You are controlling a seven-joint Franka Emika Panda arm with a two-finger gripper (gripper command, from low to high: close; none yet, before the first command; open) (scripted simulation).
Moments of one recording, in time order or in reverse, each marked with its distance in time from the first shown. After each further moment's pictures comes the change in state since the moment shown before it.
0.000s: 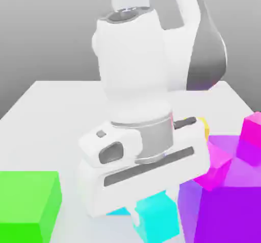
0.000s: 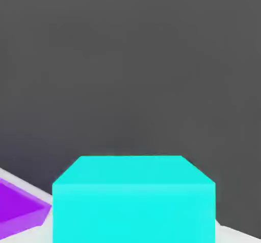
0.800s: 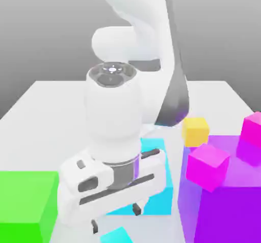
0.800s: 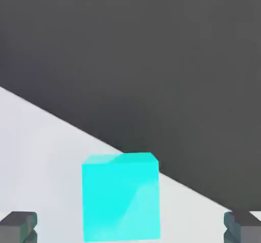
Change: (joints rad) arm -0.061 0.275 -0.149 -0.166 -0.256 0.227 -0.081
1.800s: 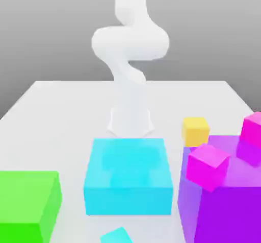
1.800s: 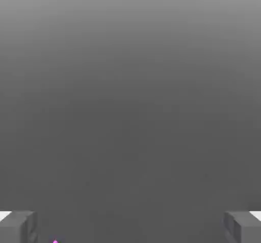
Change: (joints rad) arm 0.020 -1.094 0.029 -0.007 -0.043 -0.356 0.569
